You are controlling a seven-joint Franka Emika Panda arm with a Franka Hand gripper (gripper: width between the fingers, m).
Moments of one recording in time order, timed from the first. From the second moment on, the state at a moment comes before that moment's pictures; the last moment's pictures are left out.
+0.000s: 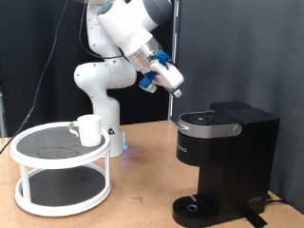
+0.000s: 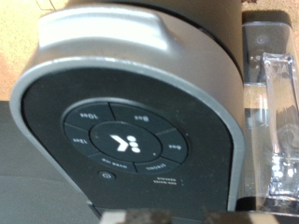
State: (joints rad) arm 0.06 -0.33 -0.13 -2.41 0.76 2.16 1.98
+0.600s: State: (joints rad) arm 0.06 -0.33 -0.15 -2.40 0.76 2.09 2.02
